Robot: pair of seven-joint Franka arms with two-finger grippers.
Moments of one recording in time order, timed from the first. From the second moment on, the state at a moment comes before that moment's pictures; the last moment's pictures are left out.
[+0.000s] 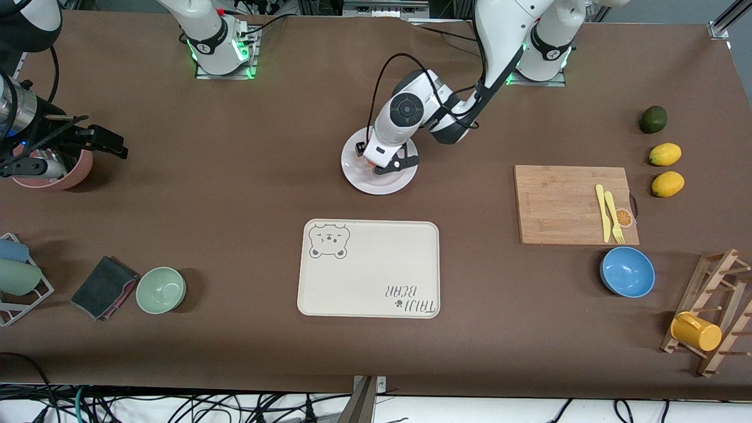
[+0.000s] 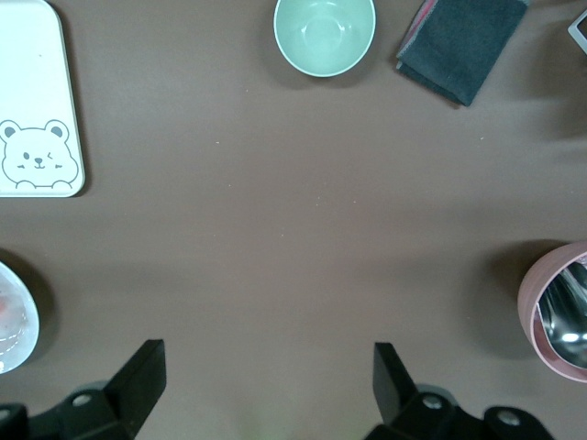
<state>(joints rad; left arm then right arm) -0.51 0.62 -0.40 -1.90 -0.17 2.47 -1.06 0.07 0.05 -0.07 -1.67 0.03 1.62 0.02</state>
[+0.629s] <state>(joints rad) -0.42 0.61 -0.38 -1.77 -0.17 2.26 -1.06 0.10 0.11 -0.05 -1.67 0.08 1.57 0.02</state>
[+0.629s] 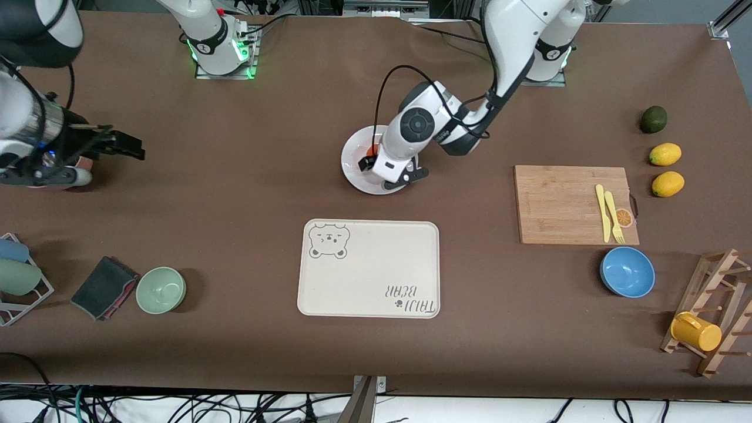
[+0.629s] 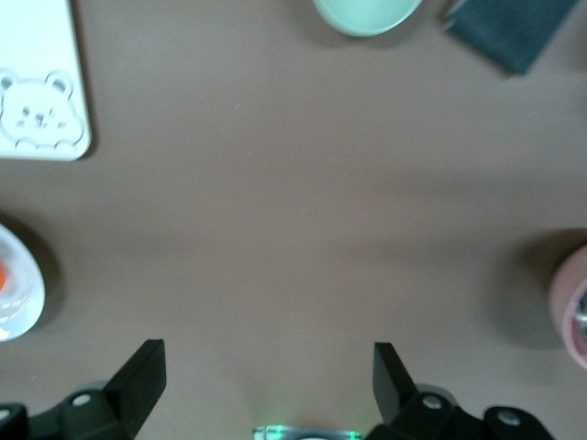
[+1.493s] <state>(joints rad) 0.12 0.57 -0.37 -1.59 0.13 1.79 -0.57 0.12 0.15 -0.06 -2.04 0.79 1.71 -0.23</state>
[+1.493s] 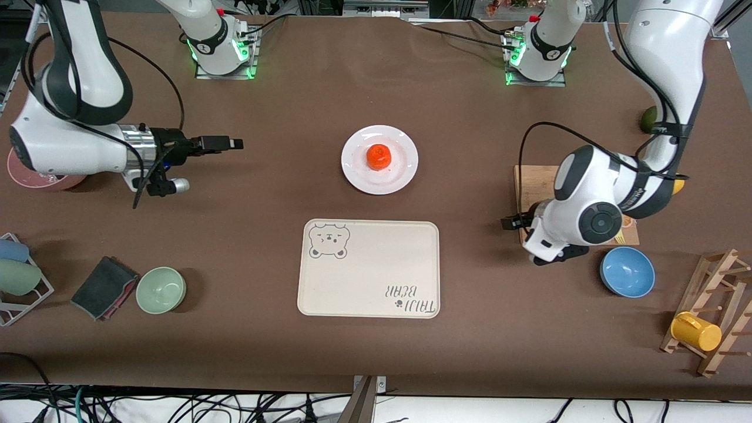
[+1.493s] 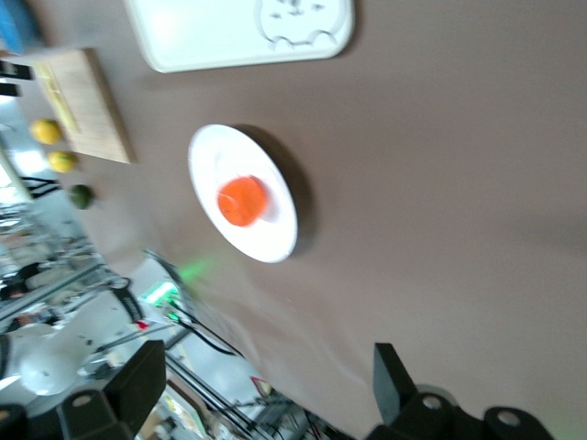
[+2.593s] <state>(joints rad) 0.33 0.41 -0.38 -1.40 0.12 1.58 -0.25 0.32 0.43 0.14 -2.20 1.35 2.22 -0.82</state>
